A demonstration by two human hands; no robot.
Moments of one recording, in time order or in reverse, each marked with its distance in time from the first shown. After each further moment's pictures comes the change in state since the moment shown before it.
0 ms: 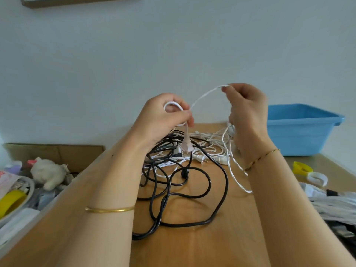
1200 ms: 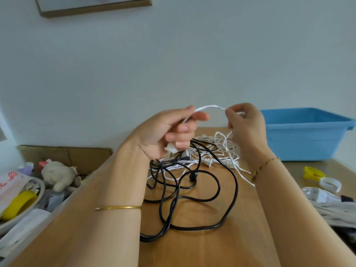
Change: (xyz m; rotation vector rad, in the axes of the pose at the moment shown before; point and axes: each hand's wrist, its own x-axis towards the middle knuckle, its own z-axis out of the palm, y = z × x) left_hand -0.001 -0.010 -0.020 -0.770 -0.656 -0.275; right_hand -0.007 0.023 0.001 -0.196 -0.081 0.101
